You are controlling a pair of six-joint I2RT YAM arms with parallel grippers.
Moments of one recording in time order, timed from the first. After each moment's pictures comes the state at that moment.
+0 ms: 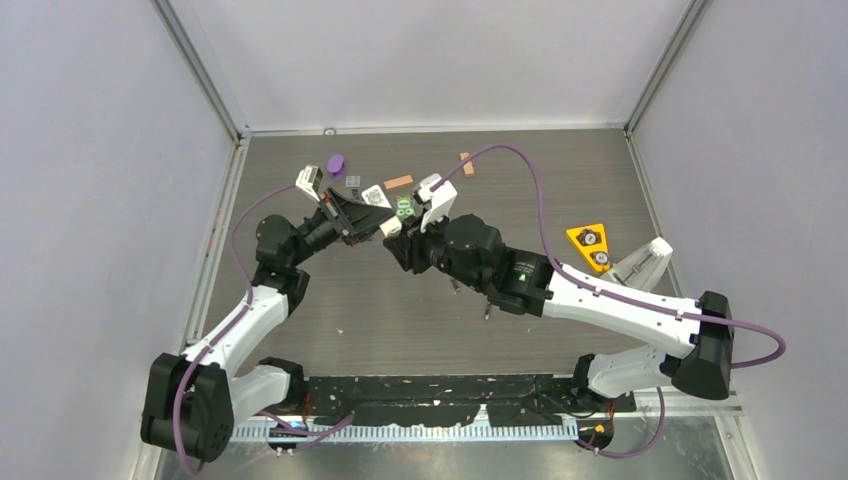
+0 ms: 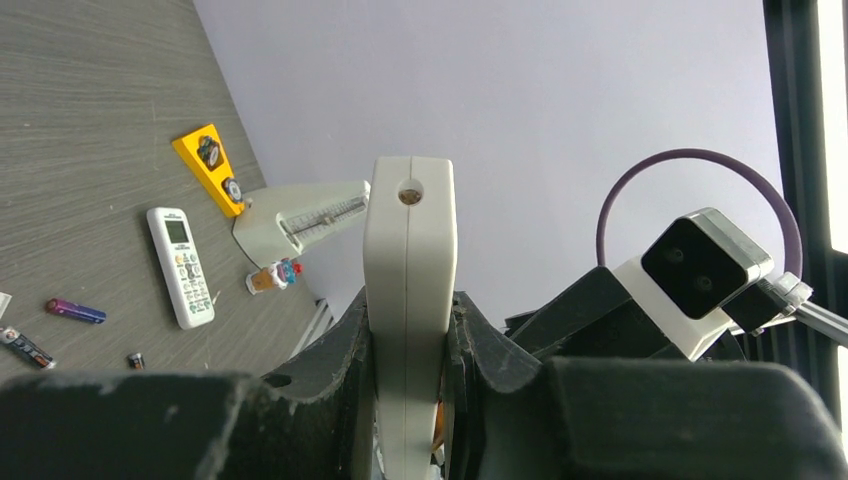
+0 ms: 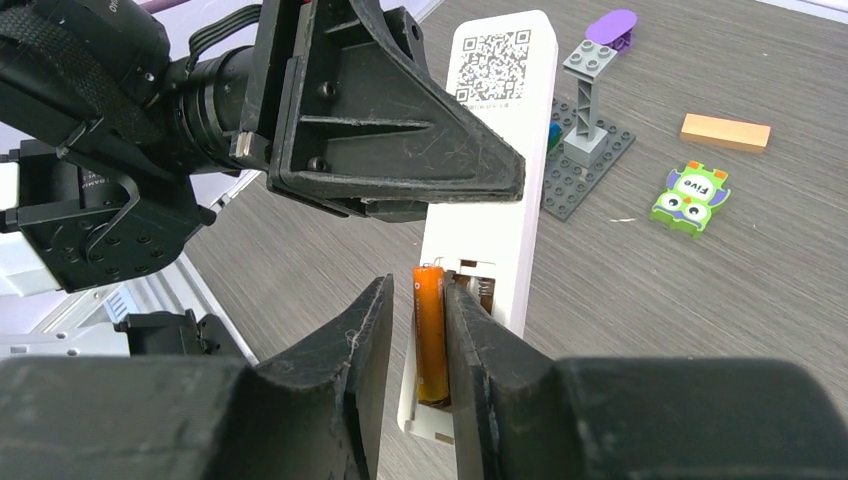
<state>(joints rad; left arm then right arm) -0.25 1.08 0.55 0.77 0.73 -1.45 1.13 1.30 1.16 -0.06 0.28 0.34</state>
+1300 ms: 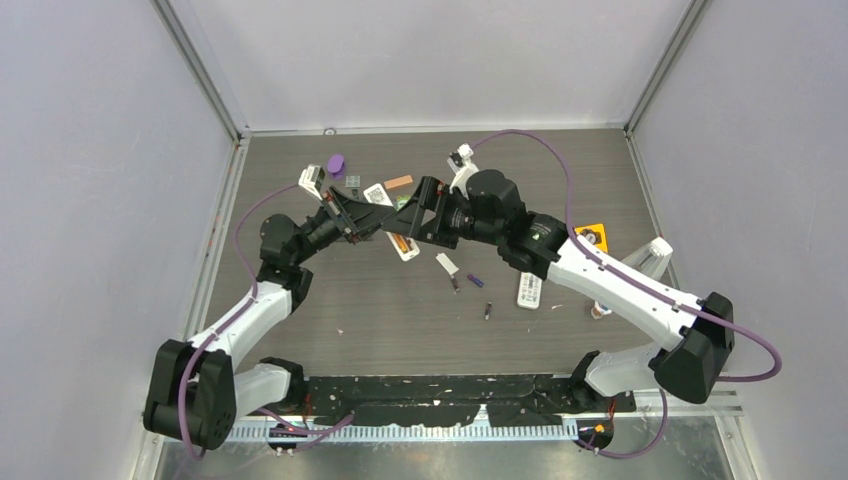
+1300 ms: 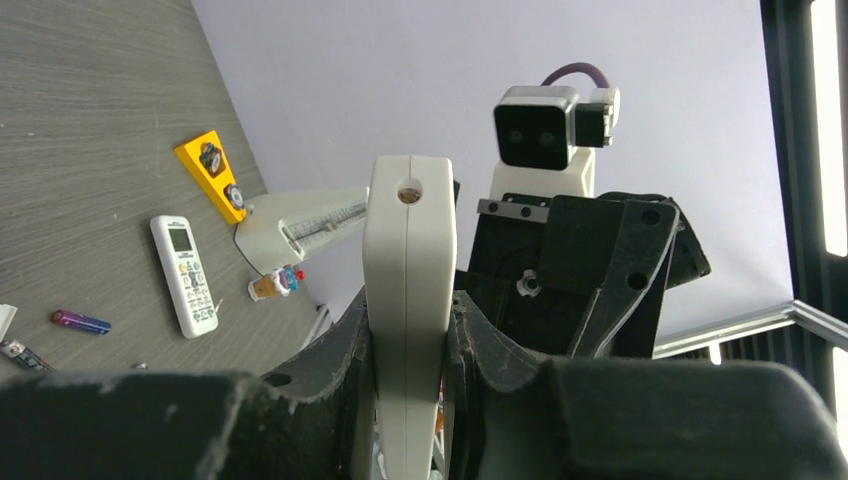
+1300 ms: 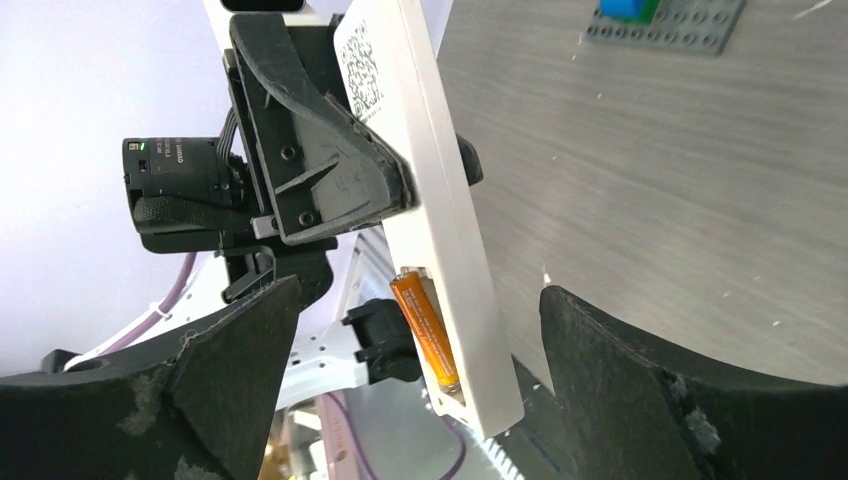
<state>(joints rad) -0.25 1.13 0.54 0.84 0.72 -1.45 0.85 1.33 1.24 -0.24 -0.16 0.93</state>
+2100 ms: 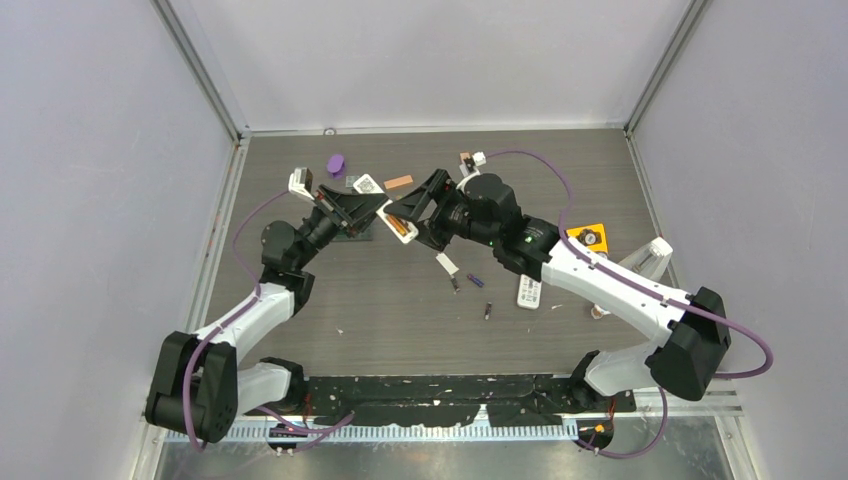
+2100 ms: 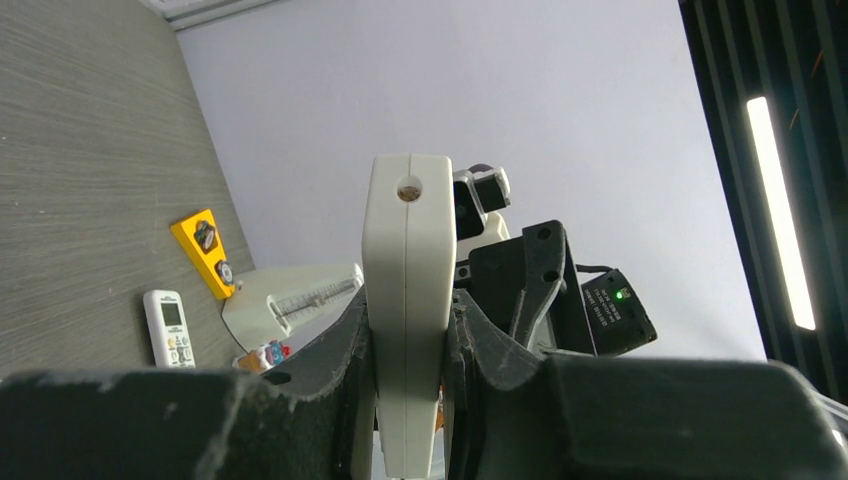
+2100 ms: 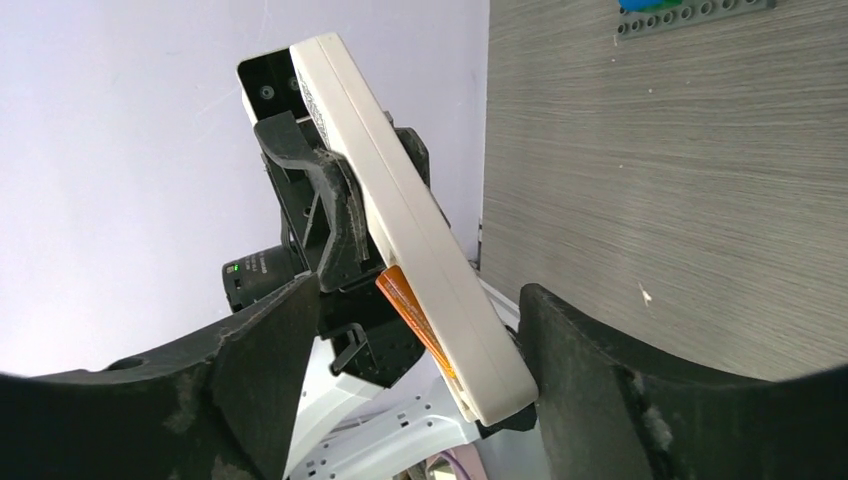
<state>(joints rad) -0.26 1.17 0.50 0.98 0.54 -1.52 0.84 1.36 1.17 -0.10 -0.11 1.30</state>
